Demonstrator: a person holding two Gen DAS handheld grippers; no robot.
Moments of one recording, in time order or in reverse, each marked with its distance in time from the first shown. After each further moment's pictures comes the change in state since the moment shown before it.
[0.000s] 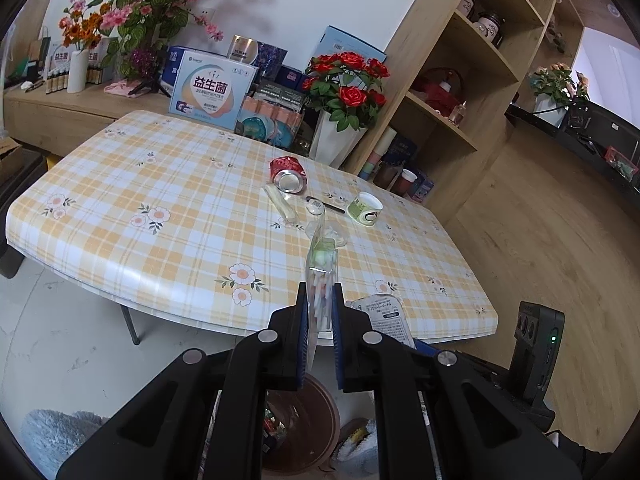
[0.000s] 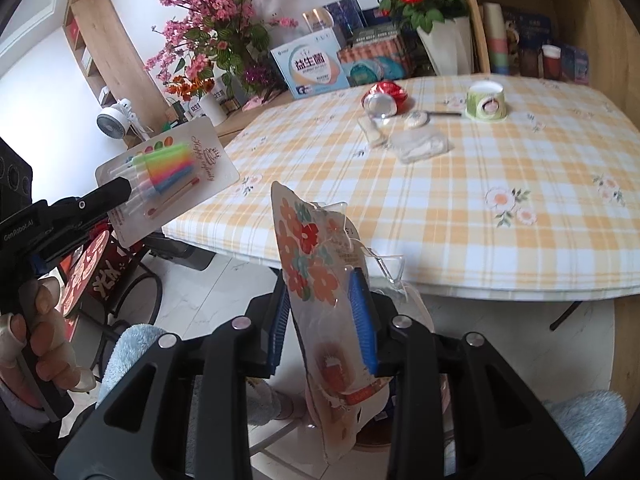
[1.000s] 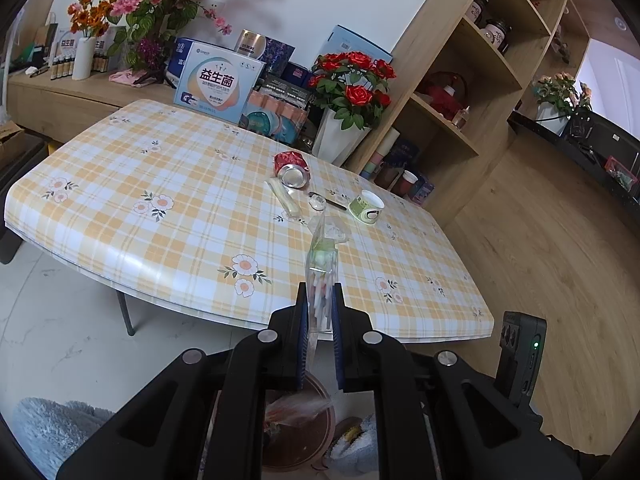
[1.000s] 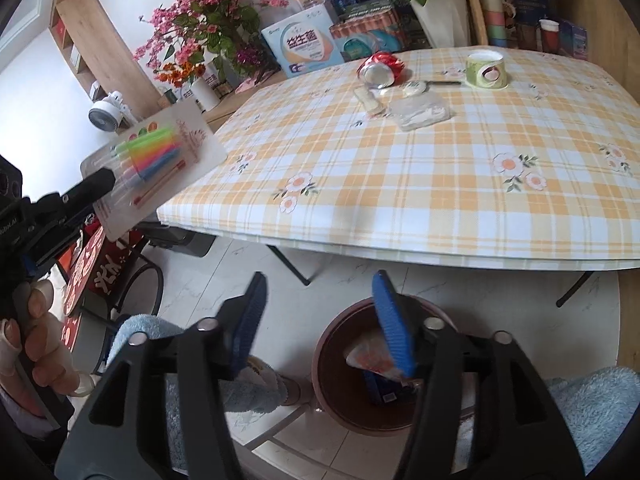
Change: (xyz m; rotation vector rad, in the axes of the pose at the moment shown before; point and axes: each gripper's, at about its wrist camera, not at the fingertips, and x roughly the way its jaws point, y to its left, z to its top) left arm -0.003 0.010 -0.009 -0.033 -0.001 -0.014; right arm 0.012 0.002 -0.011 0.033 0.054 -0.013
